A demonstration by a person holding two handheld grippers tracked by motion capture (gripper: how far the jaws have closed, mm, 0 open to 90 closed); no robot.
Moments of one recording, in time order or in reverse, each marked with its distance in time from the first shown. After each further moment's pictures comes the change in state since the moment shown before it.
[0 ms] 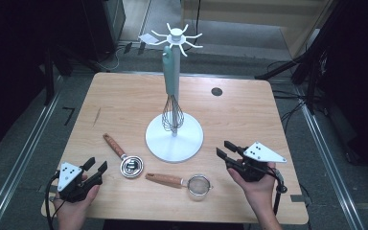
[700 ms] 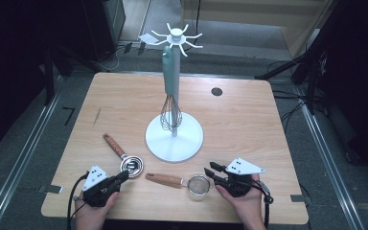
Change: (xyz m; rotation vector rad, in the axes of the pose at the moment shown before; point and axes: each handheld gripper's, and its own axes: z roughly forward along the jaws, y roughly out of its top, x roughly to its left) left arm -0.048 -0.011 0.021 0.179 -0.255 0.052; right arm 0.030 -0.046 0.019 0.180 0.088 0.006
